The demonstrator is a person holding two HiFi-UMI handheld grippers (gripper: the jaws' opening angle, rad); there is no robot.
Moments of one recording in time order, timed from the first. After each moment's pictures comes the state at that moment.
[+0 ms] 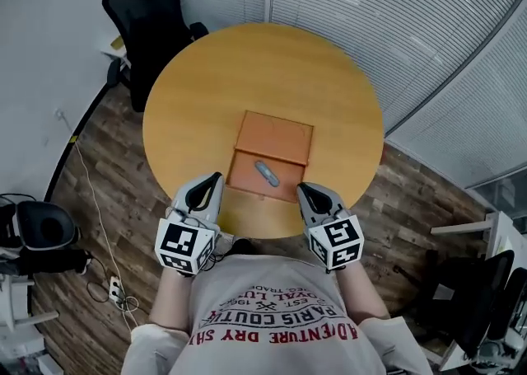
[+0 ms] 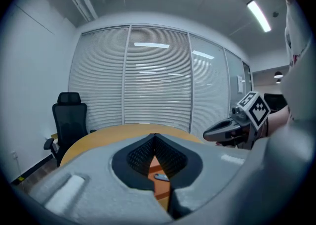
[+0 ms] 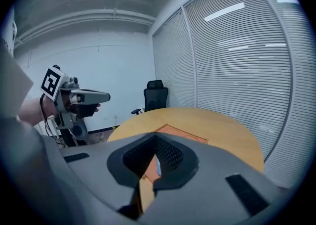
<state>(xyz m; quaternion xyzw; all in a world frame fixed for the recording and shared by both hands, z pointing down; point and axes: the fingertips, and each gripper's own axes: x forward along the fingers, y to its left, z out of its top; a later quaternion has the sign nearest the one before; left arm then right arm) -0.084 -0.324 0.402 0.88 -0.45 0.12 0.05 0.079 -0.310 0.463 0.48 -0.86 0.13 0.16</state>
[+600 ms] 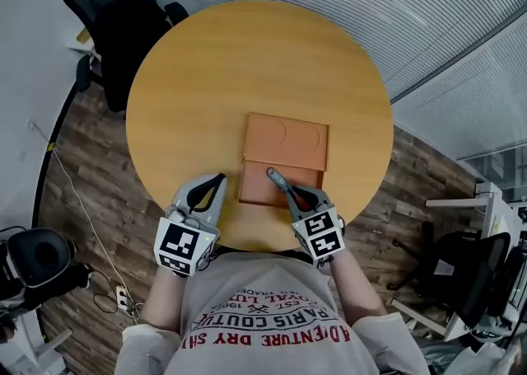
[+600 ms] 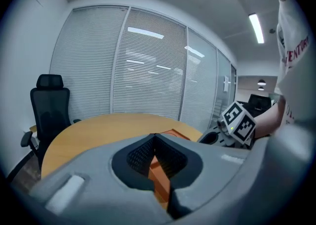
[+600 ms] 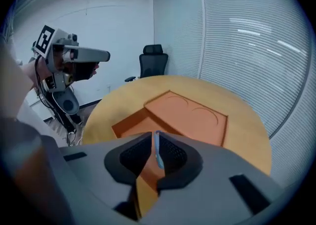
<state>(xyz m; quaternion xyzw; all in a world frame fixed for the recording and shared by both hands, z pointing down) -0.121 -0.418 0.461 0.92 -0.35 0.15 0.09 0.021 -0.375 0.585 0.47 -0.80 0.20 0.33</state>
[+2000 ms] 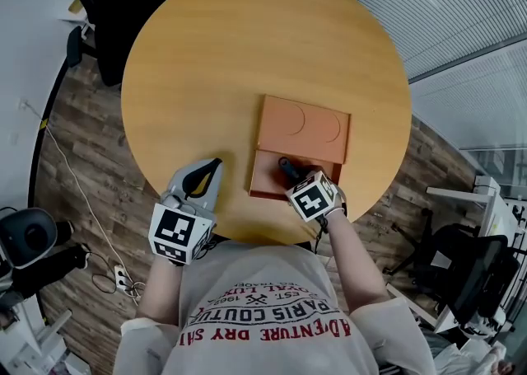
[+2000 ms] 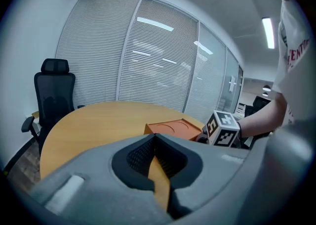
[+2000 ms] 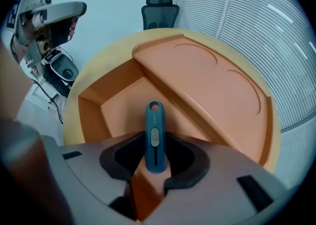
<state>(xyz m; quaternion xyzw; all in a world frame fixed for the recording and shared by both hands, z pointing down) -0.155 -0.456 0.517 0.91 -0.36 0.18 0.15 0.017 -0.399 0.696 0.37 -0.71 0.28 0.53</state>
